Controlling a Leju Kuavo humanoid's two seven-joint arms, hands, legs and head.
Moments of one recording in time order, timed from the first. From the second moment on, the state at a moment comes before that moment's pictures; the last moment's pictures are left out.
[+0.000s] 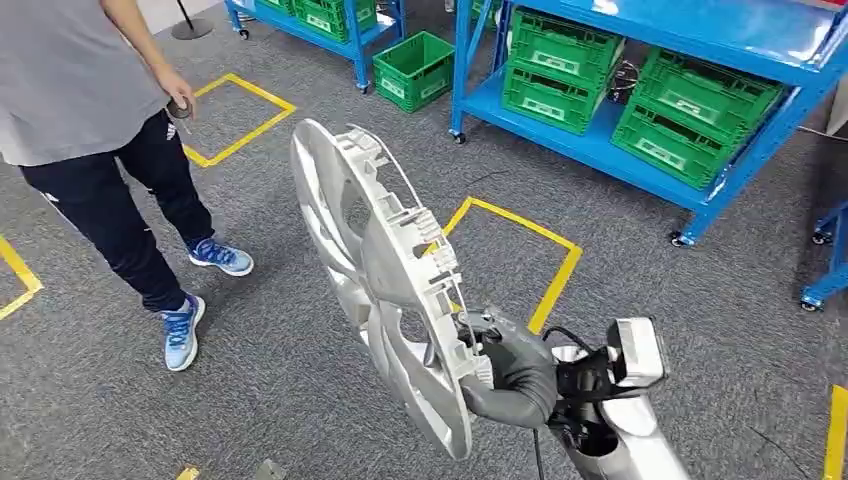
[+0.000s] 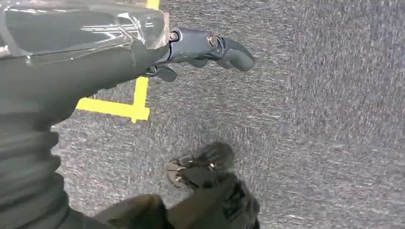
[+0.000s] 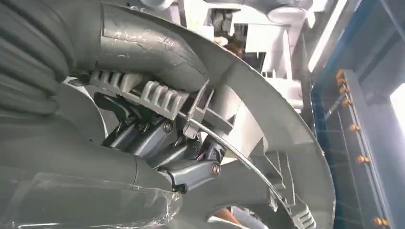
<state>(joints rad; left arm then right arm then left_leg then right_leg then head) -0.02 -0.18 0.69 -0.40 -1.04 -0.11 -0.40 -0.17 -0.12 0.52 -1.80 -0.53 0.63 -0.25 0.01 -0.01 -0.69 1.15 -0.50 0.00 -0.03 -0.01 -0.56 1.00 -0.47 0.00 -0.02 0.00</state>
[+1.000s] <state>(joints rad) 0.00 -0.16 0.73 -0.47 -1.03 -0.11 -0.38 -0.11 -0.12 0.50 -1.82 -0.53 0.63 -0.26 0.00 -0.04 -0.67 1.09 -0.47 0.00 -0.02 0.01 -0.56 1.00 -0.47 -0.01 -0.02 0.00</state>
